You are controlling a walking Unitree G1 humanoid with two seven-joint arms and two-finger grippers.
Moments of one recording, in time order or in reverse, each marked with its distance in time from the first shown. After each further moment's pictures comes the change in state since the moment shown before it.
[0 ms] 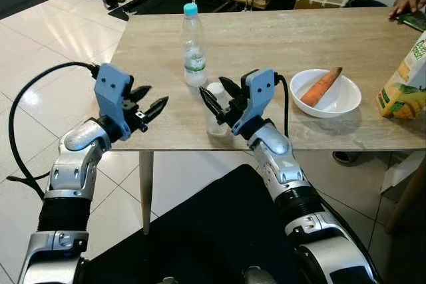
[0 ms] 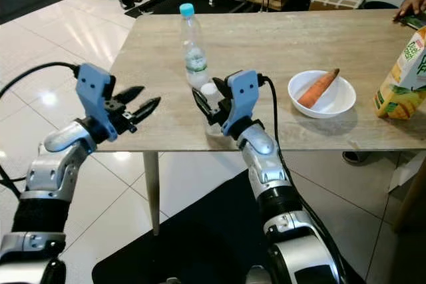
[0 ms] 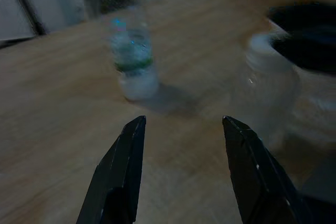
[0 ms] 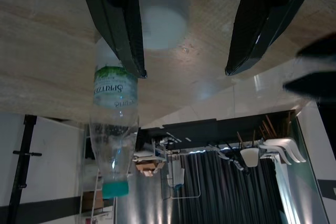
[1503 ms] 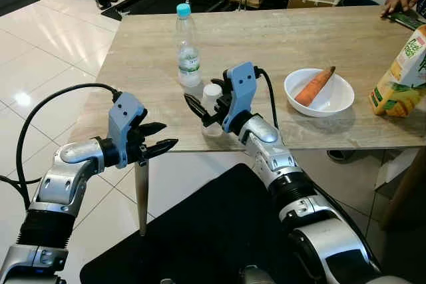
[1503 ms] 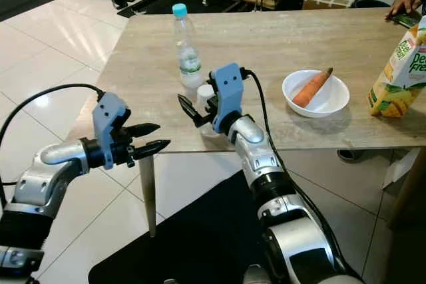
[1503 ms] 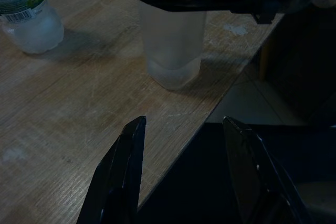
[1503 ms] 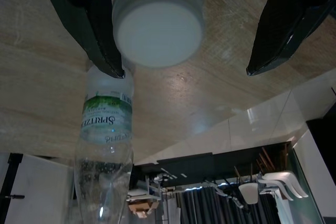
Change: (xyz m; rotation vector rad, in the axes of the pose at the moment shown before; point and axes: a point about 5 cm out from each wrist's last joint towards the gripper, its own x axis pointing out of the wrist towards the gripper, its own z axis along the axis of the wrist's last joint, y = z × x) left arm -0.012 -0.020 -0.023 -0.026 0.179 -0.261; right arm 0.018 0.006 -0.012 0.046 0.162 0.038
